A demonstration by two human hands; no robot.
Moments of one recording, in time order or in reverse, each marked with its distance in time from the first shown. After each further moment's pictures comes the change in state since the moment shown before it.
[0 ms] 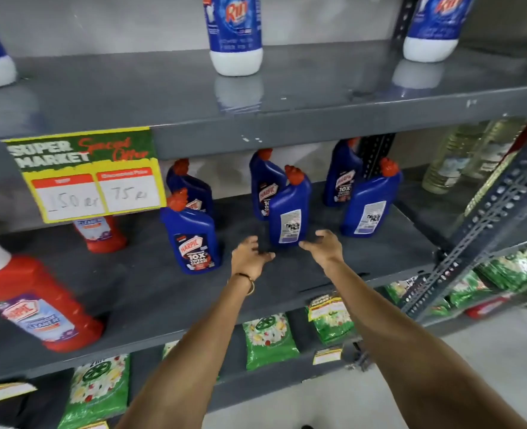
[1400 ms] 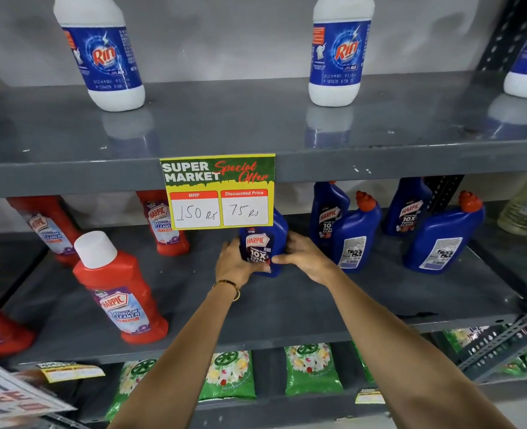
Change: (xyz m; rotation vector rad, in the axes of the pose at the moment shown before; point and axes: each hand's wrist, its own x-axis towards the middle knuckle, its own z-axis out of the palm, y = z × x) left_hand 0.010 -0.020 -0.141 0.258 0.236 0.084; right_hand -0.043 -0.097 0.110 0.309 -0.750 -0.345
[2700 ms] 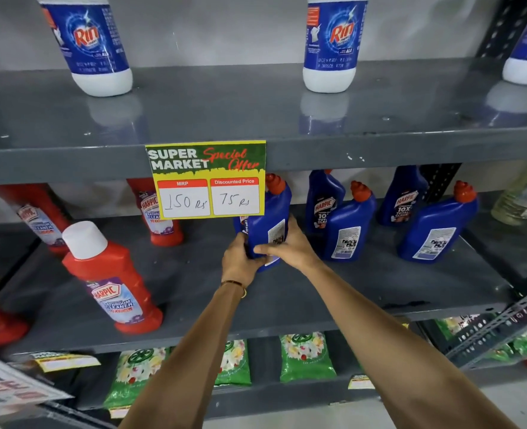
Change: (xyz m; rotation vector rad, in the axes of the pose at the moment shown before) left_hand -0.010 -0.006 0.027 -0.136 0.043 0.100; right_hand 0.003 0.003 0.012 -0.168 0.230 -0.057
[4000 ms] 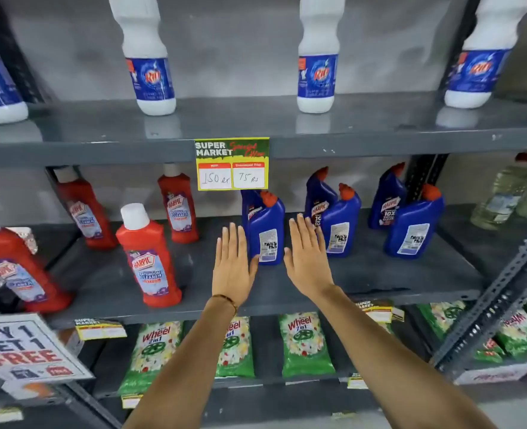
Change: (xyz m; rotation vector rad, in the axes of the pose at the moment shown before) left_hand -0.091 0.006 -0.044 0.723 0.197 0.414; right_hand -0.114 -0.011 0.000 -1.085 0.350 -0.452
